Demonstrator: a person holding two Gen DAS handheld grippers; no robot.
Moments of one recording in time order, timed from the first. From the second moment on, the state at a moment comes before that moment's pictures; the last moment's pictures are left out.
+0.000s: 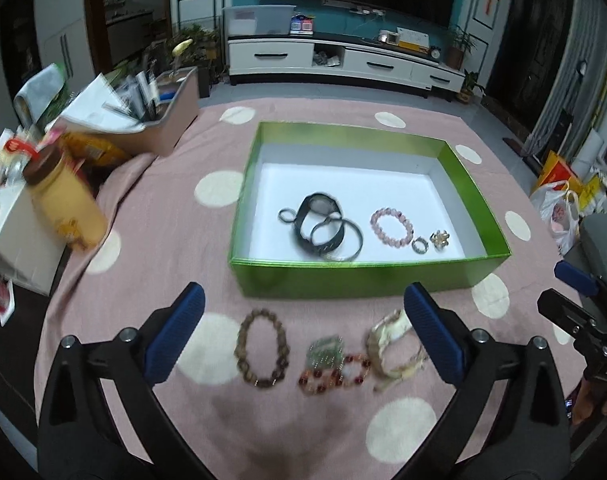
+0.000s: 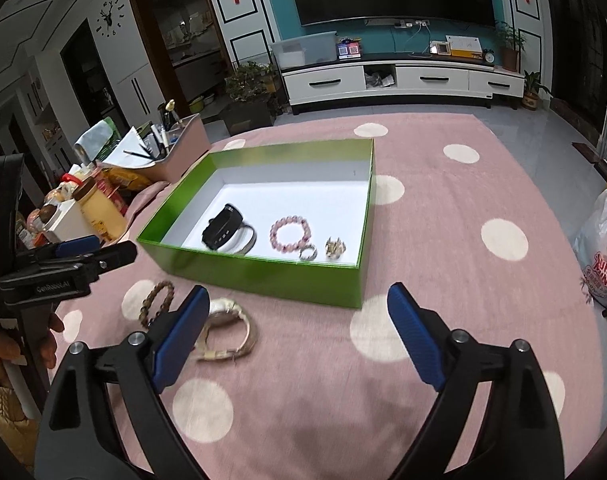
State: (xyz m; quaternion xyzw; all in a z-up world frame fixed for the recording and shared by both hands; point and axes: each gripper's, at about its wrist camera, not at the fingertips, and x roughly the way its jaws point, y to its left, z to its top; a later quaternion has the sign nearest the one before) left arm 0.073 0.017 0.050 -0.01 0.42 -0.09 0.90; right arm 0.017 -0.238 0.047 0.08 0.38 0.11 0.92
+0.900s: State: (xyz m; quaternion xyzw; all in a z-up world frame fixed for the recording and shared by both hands) left arm 0.003 0.083 0.014 -0.06 0.41 -0.08 0.91; right arm -0.018 -0.210 0.003 0.07 0.43 0.15 0.89
